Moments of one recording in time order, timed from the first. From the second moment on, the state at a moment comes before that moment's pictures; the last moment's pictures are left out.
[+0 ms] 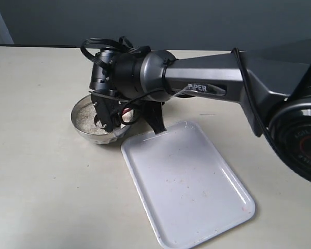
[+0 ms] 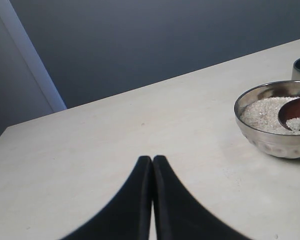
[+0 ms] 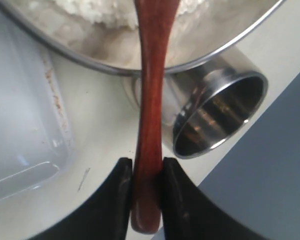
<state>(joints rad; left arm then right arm) -0.26 0.01 0.00 0.22 0.24 0.03 1.05 2.23 -1.70 -0.78 1.06 -0.63</state>
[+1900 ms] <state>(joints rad) -0.26 0.01 0.00 0.22 0.24 0.03 0.79 2.20 -1.81 -0.69 1.09 -0.65</state>
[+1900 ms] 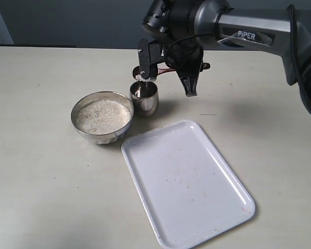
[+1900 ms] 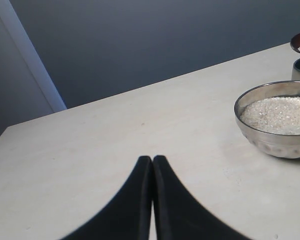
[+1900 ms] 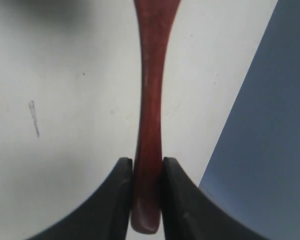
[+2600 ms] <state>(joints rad) -0.26 0.01 0.00 0.22 0.24 0.03 0.81 2.20 -1.81 -0.74 1.12 -0.65</state>
